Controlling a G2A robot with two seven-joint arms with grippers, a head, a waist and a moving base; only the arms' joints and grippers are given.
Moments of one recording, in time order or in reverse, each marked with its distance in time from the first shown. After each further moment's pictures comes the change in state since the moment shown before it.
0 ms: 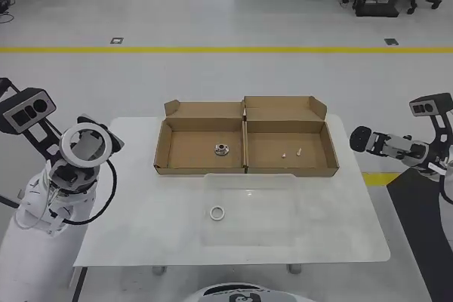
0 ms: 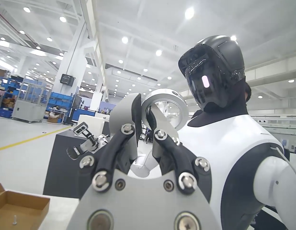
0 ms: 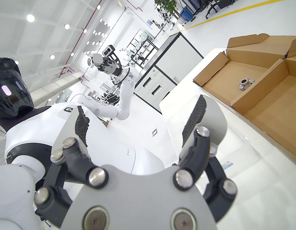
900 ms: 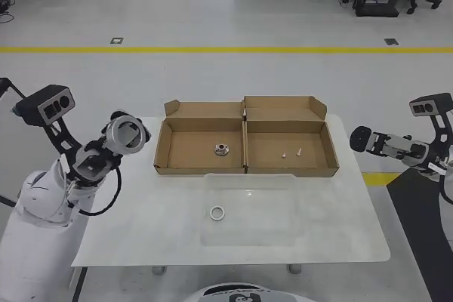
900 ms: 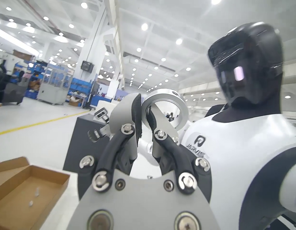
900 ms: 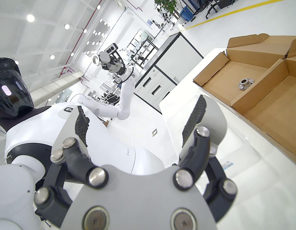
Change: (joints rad) left arm -0.025 -0.010 0.008 0.029 0.258 0.118 0.024; right arm 0.000 0.000 0.000 0.000 0.000 0.000 0.000
